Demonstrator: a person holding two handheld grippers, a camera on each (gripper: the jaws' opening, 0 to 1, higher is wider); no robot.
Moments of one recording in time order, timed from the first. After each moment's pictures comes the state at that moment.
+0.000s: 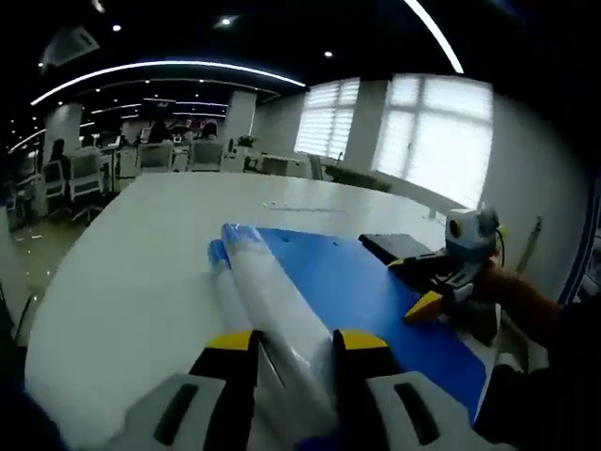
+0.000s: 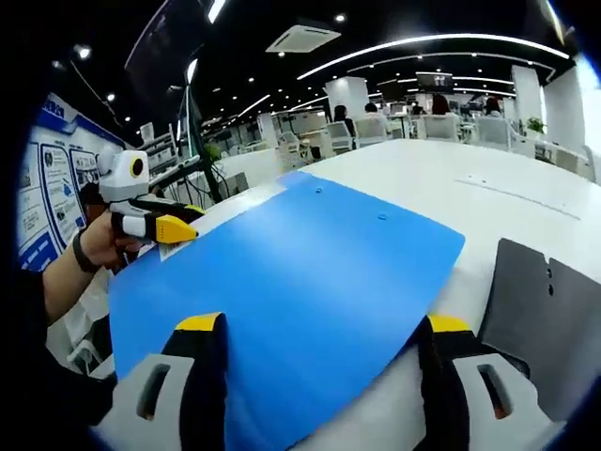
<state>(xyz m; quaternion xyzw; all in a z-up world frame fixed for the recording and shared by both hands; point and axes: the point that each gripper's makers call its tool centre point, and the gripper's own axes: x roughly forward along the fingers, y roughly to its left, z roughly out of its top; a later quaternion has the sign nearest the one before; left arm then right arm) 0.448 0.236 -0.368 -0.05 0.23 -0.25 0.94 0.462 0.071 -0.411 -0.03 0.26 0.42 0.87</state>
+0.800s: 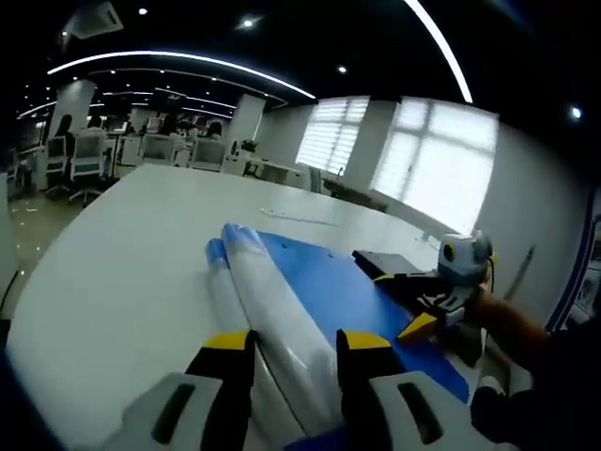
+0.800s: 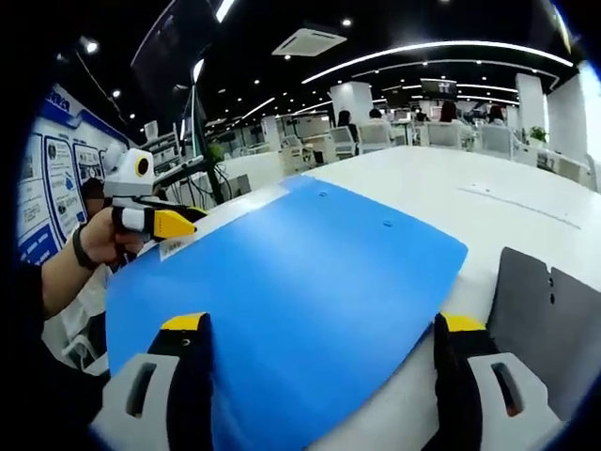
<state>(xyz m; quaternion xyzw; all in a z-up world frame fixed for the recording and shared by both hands) 0.451 0.238 -0.366 -0.09 0.22 -0.26 0.94 0.472 0.070 -0.408 -0.04 0.24 0.42 0.87</state>
